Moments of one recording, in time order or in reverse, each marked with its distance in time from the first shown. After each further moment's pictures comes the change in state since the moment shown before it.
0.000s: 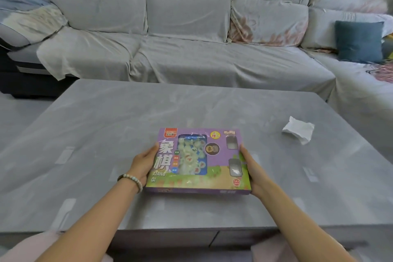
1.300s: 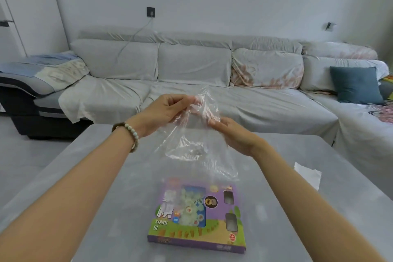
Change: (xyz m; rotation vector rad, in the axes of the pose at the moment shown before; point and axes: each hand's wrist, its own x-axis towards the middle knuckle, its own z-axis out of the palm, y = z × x) left_hand -0.108 0.240 0.070 0.511 -0.482 0.782; right_hand -0.033 -0.170 0.145 -0.838 -0.482 -0.612
